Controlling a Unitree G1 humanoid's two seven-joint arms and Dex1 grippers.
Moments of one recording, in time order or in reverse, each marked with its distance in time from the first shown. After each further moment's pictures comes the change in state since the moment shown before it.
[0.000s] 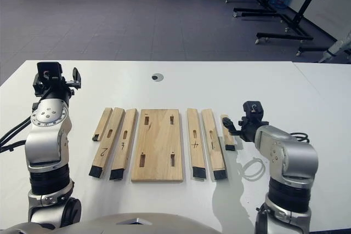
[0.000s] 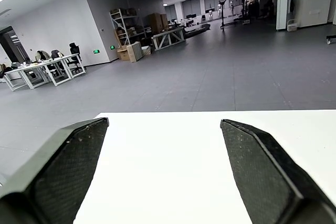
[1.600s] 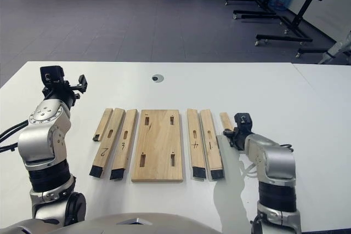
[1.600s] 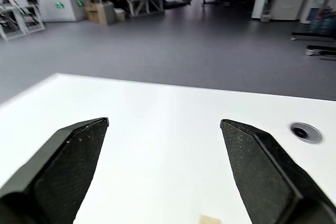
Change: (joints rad) left arm -0.066 -0.051 0.138 0.011 -0.190 0.210 -0.102; right arm -0.027 -0.044 0.079 0.264 -0.085 -0.187 0.025
